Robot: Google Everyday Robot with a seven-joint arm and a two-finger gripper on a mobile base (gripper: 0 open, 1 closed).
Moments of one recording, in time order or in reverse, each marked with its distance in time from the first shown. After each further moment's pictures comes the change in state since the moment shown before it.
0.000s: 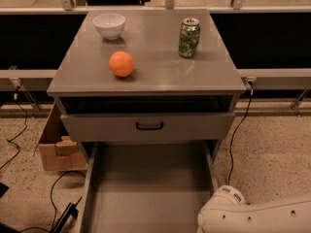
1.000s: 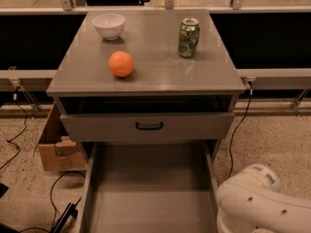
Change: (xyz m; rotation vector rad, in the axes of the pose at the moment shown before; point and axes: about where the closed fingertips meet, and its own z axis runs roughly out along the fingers) arm 0.037 -0.007 -0.093 0.078 0.047 0.113
